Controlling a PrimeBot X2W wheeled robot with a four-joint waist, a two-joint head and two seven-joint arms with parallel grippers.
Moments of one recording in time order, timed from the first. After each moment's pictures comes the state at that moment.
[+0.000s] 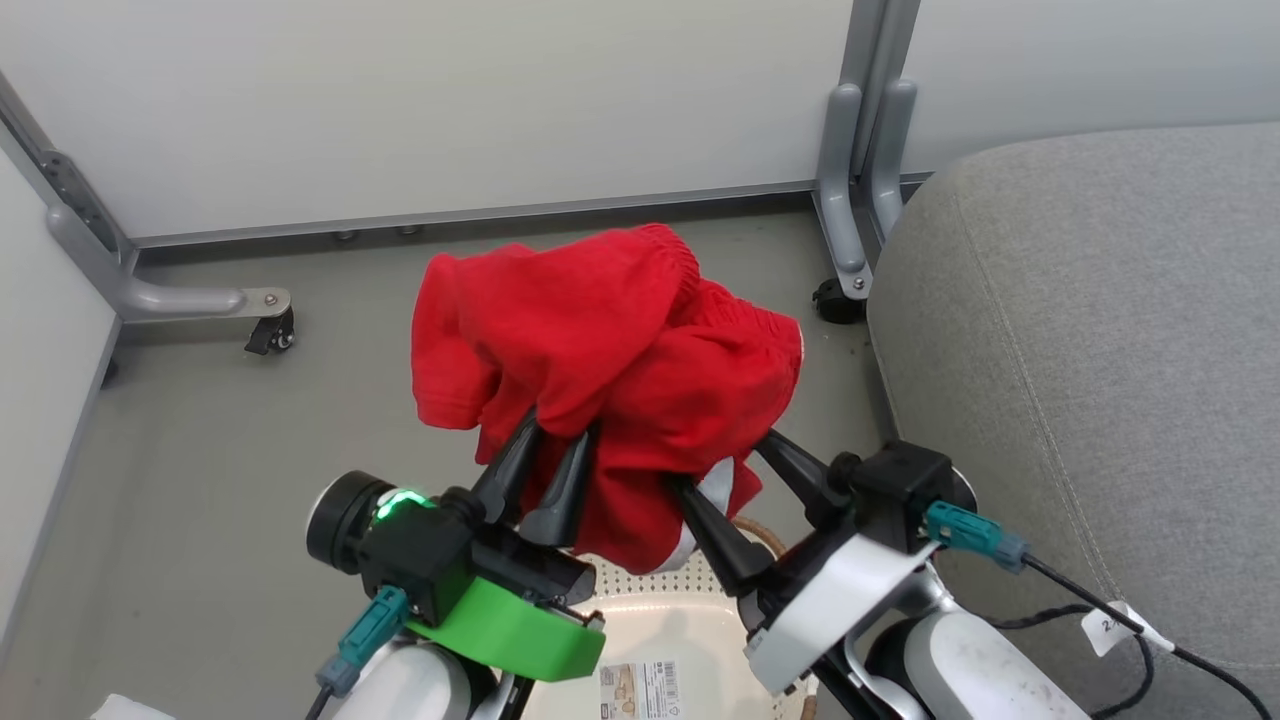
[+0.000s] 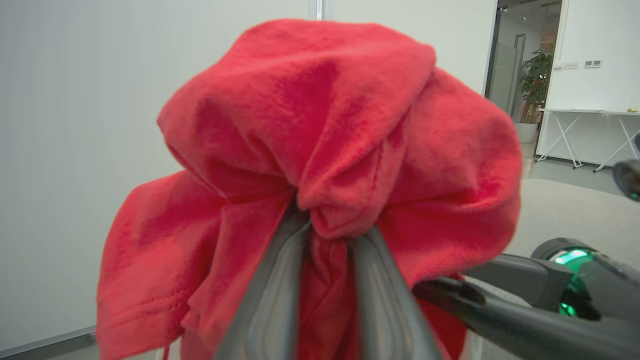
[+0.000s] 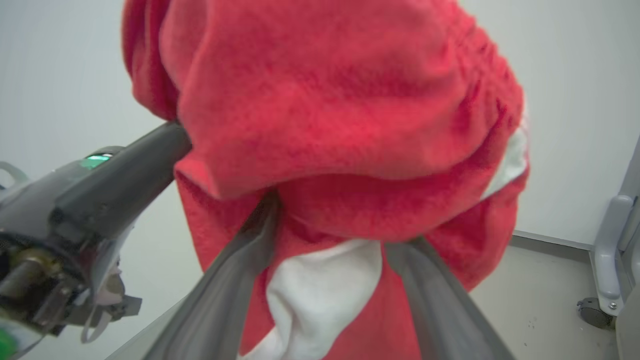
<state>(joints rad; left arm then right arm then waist) -0.22 0.23 -0.60 -0.09 -0.40 0.06 -0.24 -0.19 -0.11 0.53 -0.06 0.38 0.13 0.01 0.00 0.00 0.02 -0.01</state>
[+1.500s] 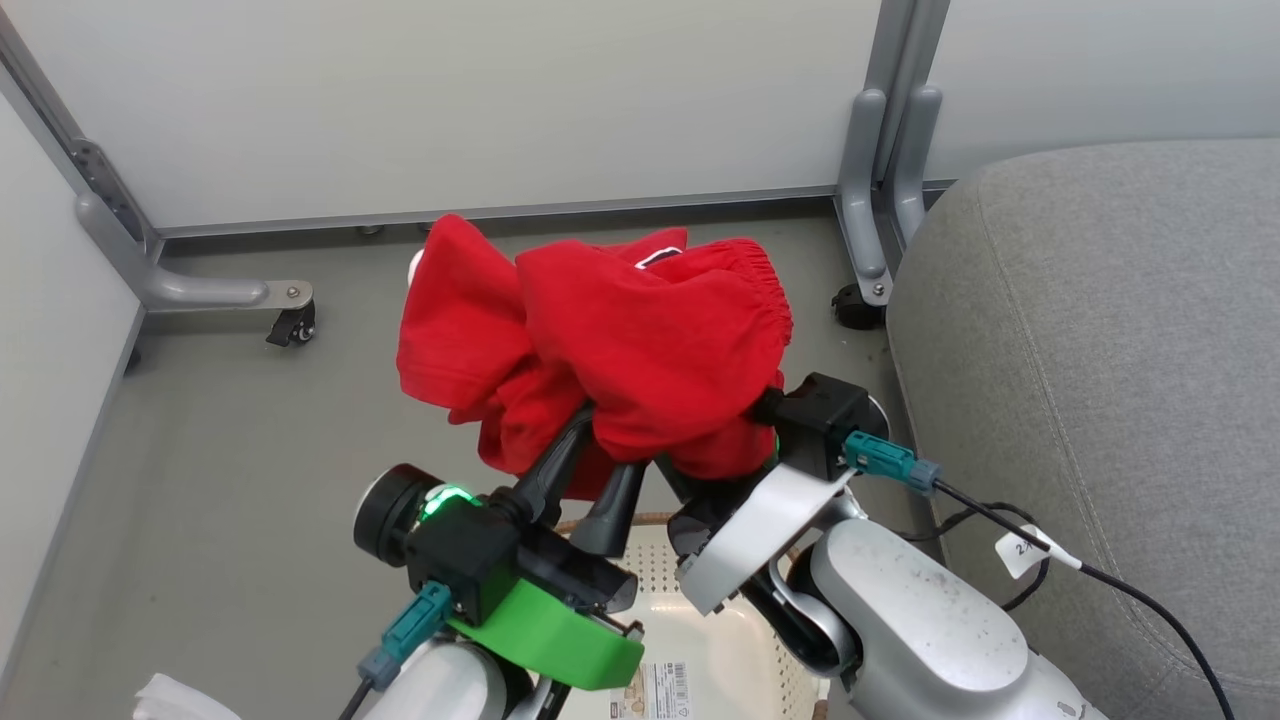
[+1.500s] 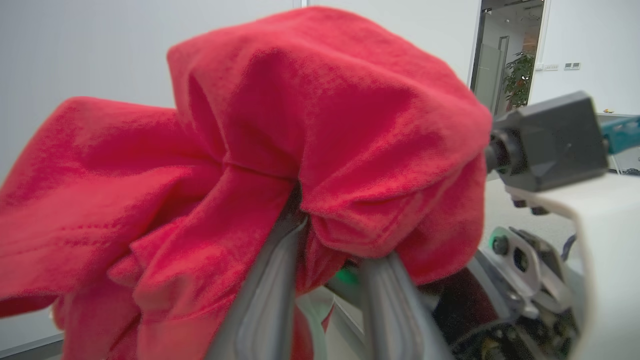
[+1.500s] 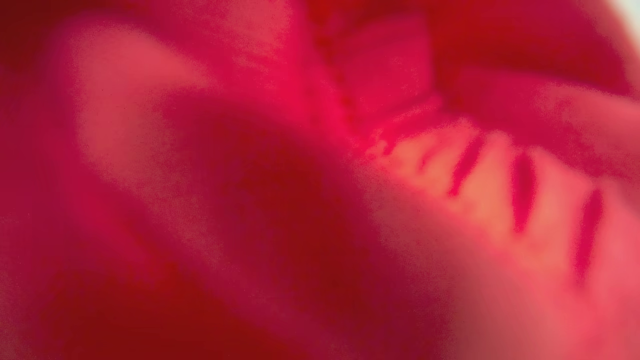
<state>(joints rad) -0.26 0.20 -0.67 -0.07 -0.41 0.04 -0.23 -0.50 -0.07 0.71 0.32 0.51 0.13 -0.26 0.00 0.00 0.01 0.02</state>
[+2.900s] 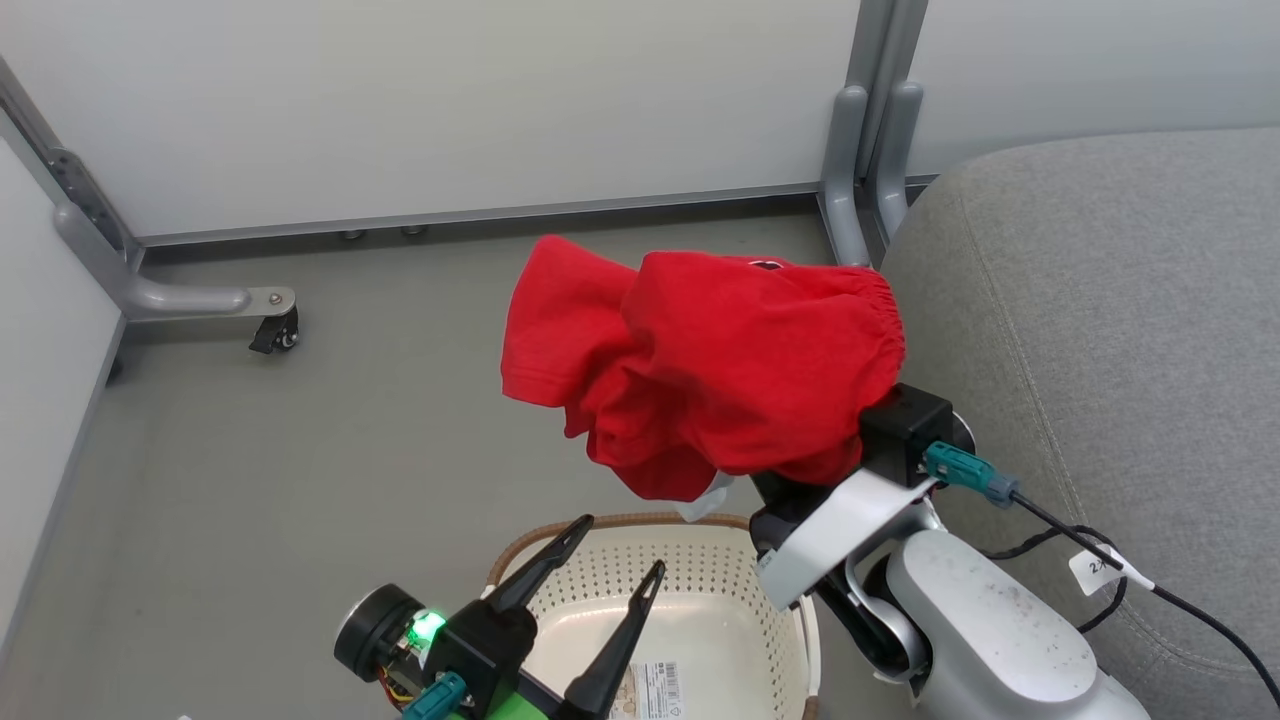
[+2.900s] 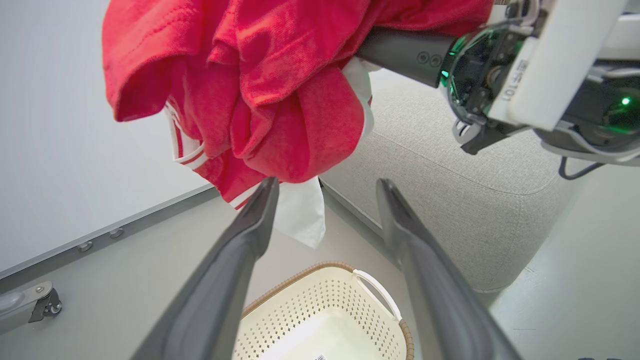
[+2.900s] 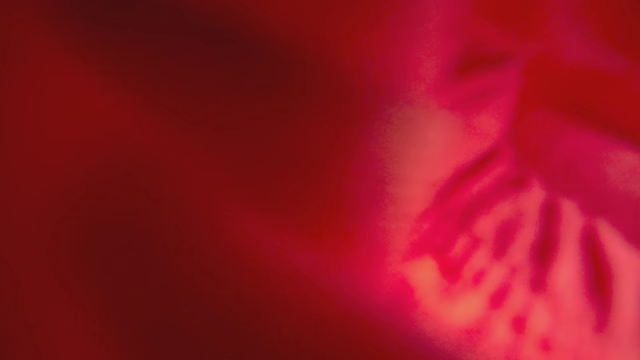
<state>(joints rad) -0.13 0.38 -0.76 -0.06 -0.40 0.03 -0.11 -0.42 -0.15 0.62 0.31 0.49 0.13 -0.26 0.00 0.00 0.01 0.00</state>
